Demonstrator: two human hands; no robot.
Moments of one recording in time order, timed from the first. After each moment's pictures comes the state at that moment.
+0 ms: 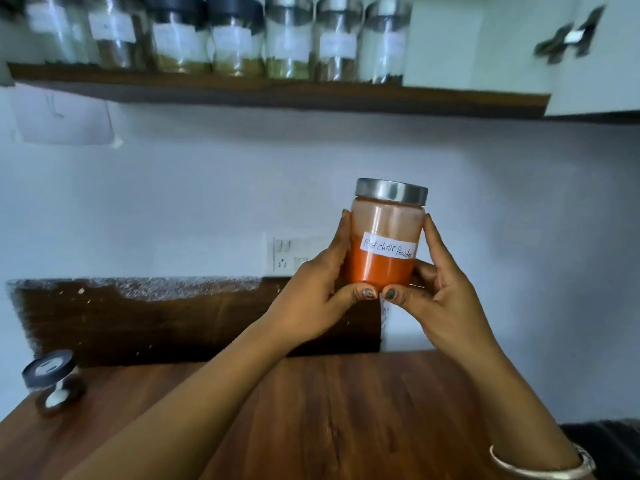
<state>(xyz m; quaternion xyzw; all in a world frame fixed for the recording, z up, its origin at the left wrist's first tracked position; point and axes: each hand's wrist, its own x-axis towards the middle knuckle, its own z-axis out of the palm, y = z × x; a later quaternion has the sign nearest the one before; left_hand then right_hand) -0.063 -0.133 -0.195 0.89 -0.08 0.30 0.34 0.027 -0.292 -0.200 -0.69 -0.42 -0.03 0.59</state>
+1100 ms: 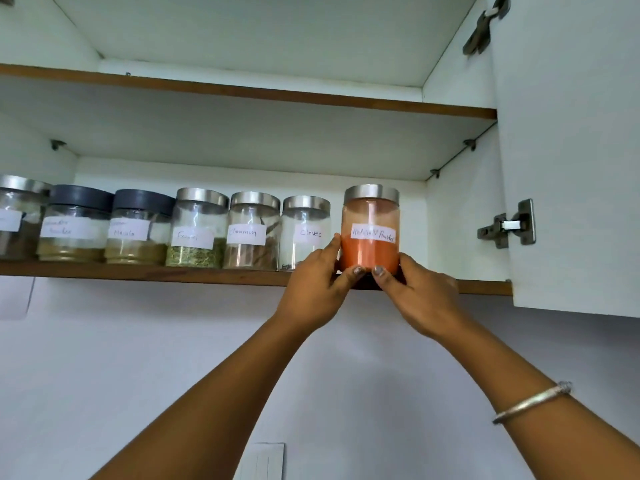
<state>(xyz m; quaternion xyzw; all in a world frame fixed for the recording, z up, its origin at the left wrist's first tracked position) 0.208 -0.111 0.017 0.83 -0.02 0.55 0.11 0.299 -0.252 0.014 -0.77 -0.42 -0.33 0.36</state>
